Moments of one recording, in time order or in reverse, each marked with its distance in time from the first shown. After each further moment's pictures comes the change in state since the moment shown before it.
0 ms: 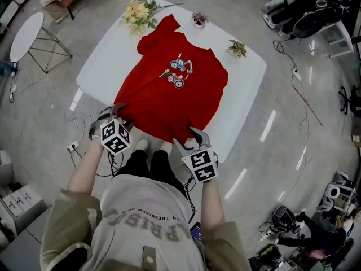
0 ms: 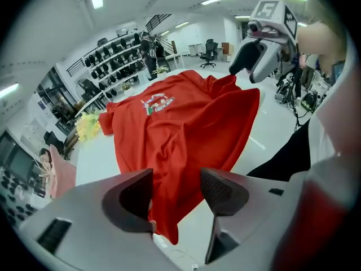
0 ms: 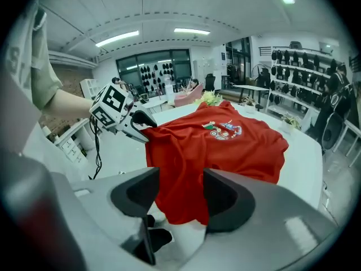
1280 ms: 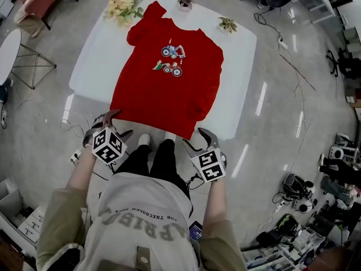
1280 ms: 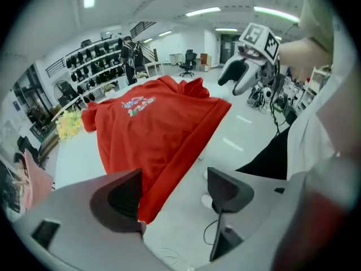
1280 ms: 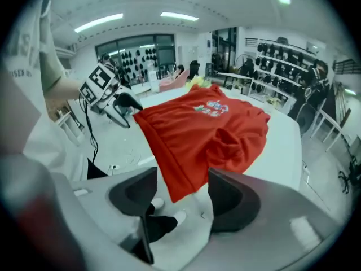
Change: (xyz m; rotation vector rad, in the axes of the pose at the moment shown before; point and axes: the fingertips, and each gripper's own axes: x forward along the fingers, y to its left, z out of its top) left arm -0.039 -0.055 -0.038 0.088 -0.081 -0.221; right arm -0.036 0.039 -0.077 0.085 0.134 -0.160
